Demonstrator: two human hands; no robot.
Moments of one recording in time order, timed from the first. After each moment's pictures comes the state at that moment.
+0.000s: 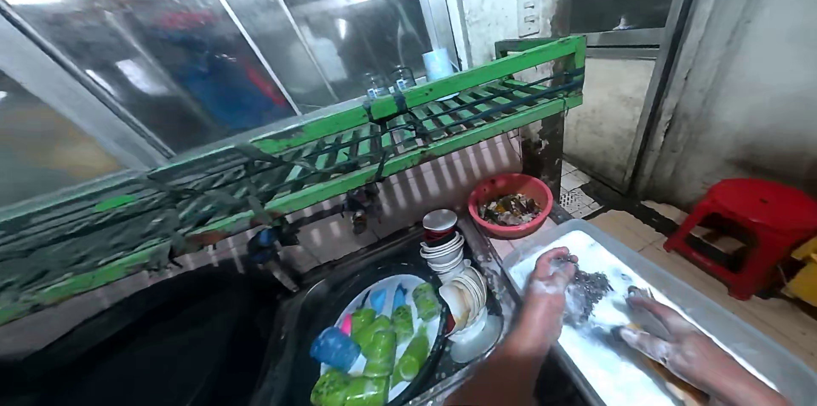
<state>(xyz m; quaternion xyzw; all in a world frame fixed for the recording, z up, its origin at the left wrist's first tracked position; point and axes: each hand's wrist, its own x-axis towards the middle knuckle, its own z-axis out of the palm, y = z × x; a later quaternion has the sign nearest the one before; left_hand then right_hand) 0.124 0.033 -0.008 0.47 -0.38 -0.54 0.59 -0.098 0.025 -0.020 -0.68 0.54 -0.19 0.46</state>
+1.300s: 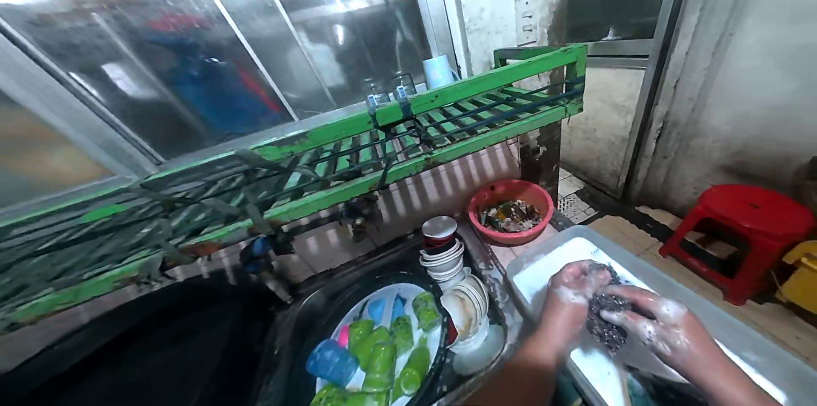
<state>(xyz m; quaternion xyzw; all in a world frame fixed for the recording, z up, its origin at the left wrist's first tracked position) 0.114 0.034 0.016 0.46 -0.44 -0.54 0.54 -0.047 0.039 0.024 -0.77 0.39 -0.40 0.32</state>
